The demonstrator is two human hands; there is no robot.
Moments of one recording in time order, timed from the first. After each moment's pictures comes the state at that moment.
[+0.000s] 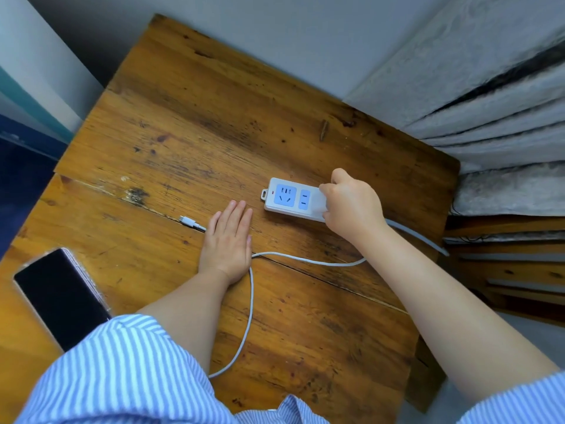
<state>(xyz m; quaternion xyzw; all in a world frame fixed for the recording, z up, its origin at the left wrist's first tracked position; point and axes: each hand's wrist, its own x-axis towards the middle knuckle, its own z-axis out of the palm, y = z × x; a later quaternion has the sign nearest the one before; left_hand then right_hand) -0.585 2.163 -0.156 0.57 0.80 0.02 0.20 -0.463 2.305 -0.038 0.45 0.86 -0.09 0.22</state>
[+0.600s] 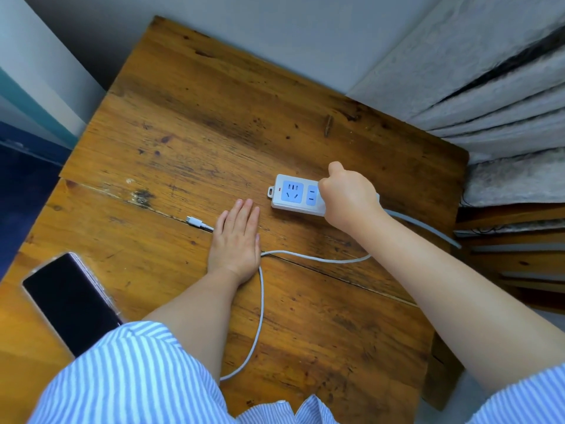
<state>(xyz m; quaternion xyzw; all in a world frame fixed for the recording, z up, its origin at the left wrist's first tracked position) -0.585 2.163 -0.156 0.57 0.80 0.03 0.20 -0.482 2.302 -0.045 0.44 0.85 -0.05 0.28</state>
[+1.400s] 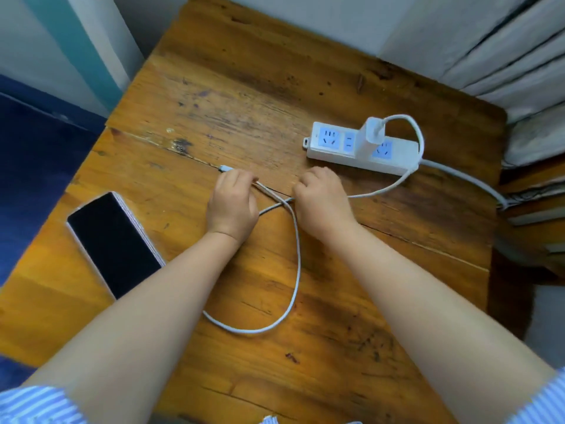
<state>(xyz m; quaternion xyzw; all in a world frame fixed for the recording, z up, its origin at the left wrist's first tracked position) -0.616 2.105 -0.131 0.49 0.81 0.28 0.15 -0.500 2.179 -0.101 0.36 0.92 -0.08 0.11</state>
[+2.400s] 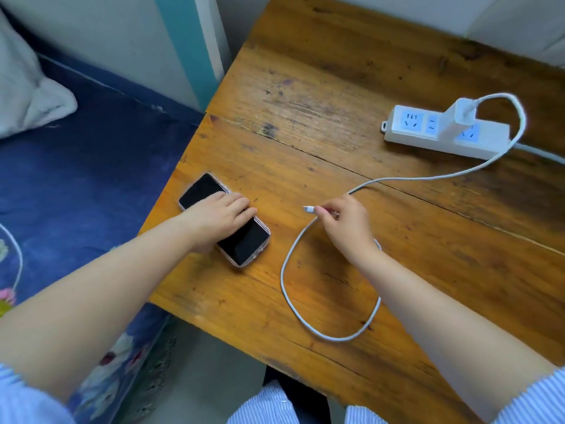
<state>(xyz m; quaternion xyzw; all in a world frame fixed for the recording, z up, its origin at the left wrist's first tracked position) -0.739 1.991 -0.101 0.74 0.55 -0.34 0.17 -0.539 2.087 -0.113 0.51 0.76 -0.40 -0.07</state>
